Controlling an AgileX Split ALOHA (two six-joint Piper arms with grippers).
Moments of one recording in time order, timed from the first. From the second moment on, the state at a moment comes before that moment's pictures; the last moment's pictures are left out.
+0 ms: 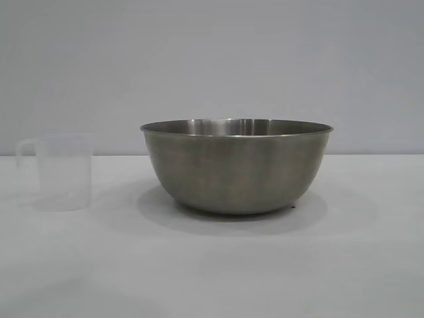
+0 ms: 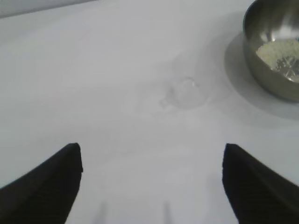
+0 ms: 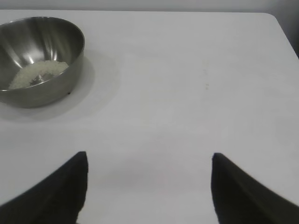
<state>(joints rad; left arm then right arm) -0.29 0.41 -0.54 0.06 0.88 0.03 0.04 -0.02 -0.49 0.09 1.14 -0.07</state>
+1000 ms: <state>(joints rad) -0.29 0.09 -0.48 0.01 1.12 0.02 0.04 -0.02 -0.49 0.10 1.14 -0.07</state>
